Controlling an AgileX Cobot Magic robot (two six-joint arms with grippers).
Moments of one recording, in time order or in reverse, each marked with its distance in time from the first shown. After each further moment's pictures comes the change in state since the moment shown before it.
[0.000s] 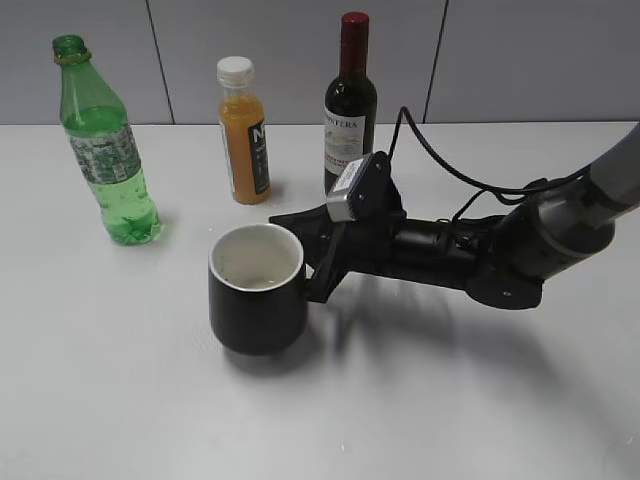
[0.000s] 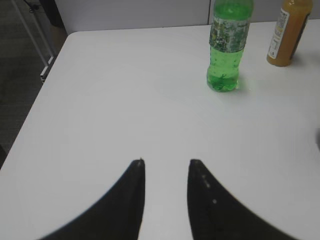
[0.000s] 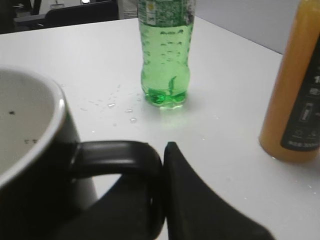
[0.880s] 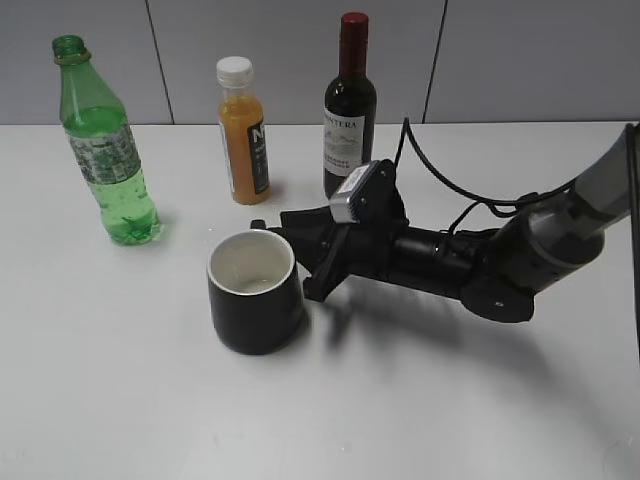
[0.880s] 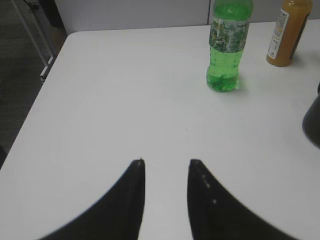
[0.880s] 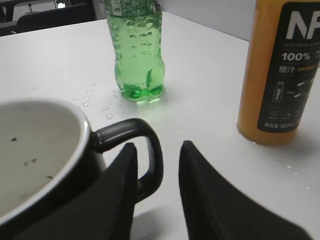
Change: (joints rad) left arm 0.000 0.000 0.000 0.000 0.000 0.000; right arm 0.001 0.049 -0.005 0.096 -0.020 -0.028
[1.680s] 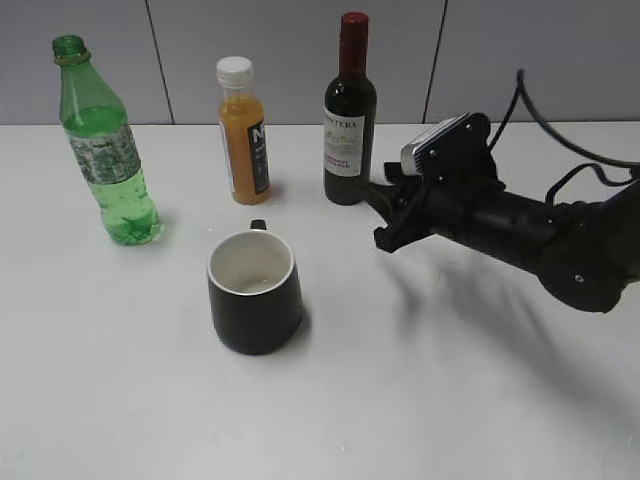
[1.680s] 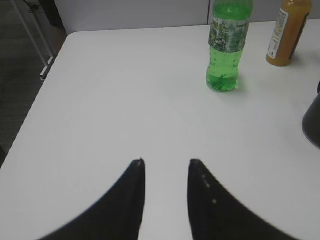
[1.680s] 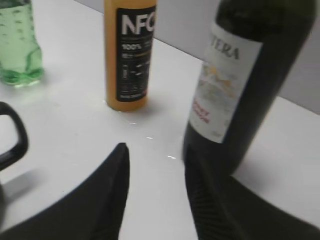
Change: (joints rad) left arm 0.000 0.000 0.000 0.000 0.000 0.000; right arm -0.091 -0.266 0.230 0.315 0.182 -0.234
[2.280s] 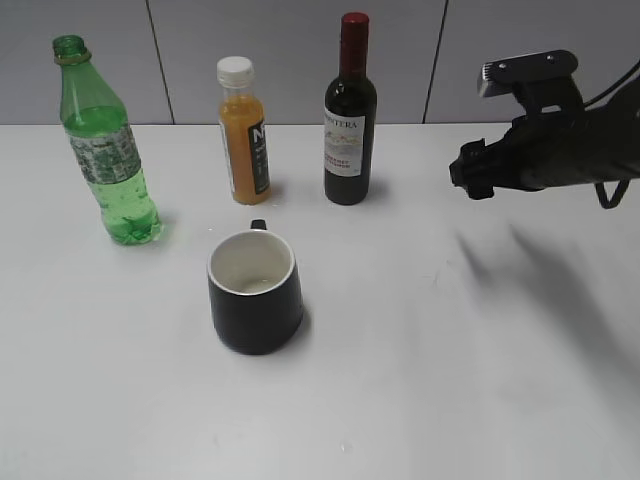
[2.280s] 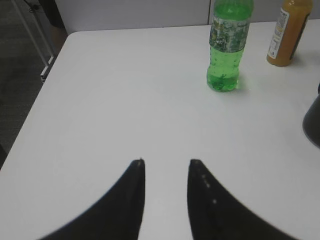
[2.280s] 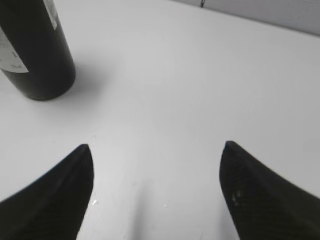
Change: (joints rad) left arm 0.000 0.000 0.000 0.000 0.000 0.000; right arm -0.083 -0.252 -0.131 0.884 0.821 -0.557
